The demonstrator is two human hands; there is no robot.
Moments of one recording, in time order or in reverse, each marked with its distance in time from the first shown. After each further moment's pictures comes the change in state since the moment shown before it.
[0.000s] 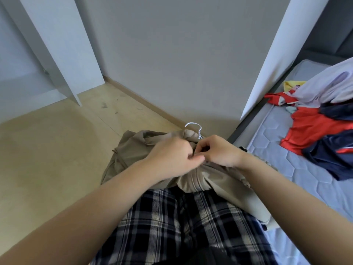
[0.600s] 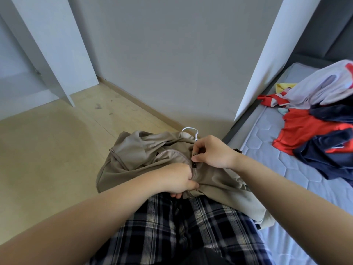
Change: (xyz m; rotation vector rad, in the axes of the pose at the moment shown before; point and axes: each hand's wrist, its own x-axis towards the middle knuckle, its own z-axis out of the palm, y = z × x) left_hand -0.002 0.008 0.042 -0.262 -0.674 -0.159; right_hand -0.004 0.000 -0.001 -0.057 0.019 0.008
